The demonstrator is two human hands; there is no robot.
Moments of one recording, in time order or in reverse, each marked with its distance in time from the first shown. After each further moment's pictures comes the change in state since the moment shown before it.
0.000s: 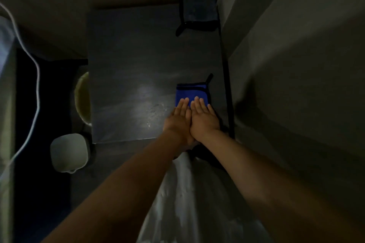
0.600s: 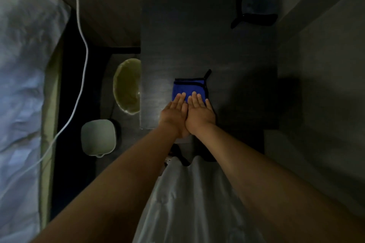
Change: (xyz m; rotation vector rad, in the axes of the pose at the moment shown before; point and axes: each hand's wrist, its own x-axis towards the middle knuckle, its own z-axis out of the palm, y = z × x) left_hand -0.057 -0.143 0.047 -0.027 -0.010 -0.108; right_hand 0.014 -0.164 -0.002 -0.056 -0.014 -0.045
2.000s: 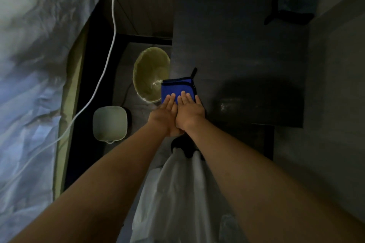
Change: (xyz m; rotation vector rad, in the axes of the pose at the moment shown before) left_hand -0.058 -0.085 0.046 -0.069 -0.099 -0.045; right_hand -0.009 -0.111 0.000 -0.165 -0.113 -0.121
